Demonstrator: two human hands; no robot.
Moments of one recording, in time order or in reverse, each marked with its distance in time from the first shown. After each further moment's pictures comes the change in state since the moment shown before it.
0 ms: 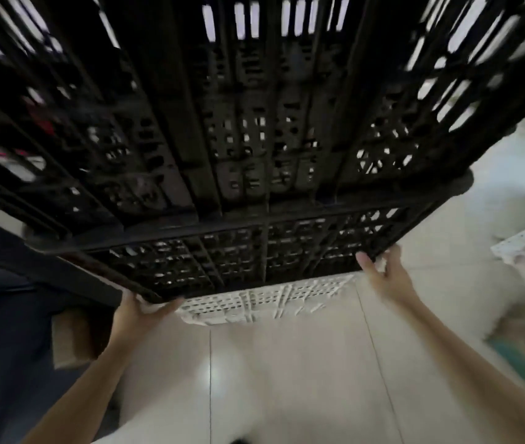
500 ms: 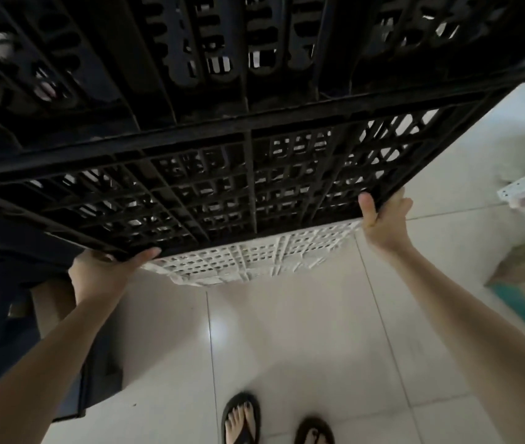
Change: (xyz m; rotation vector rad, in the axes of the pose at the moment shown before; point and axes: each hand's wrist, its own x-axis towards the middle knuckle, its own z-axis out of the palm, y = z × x) left_hand 0.016 -0.001 0.017 0.066 0.232 0.045; right_hand 0.024 0.040 0.041 -0.141 0.168 -0.105
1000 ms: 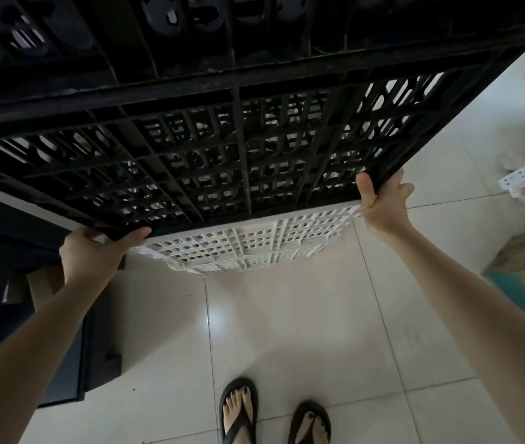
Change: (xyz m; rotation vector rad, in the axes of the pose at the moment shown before) left_hand 0.012 -0.010 -0.001 -0.038 -0.026 0.026; right_hand 0.001 -0.002 0.001 0.080 -0.063 0.093
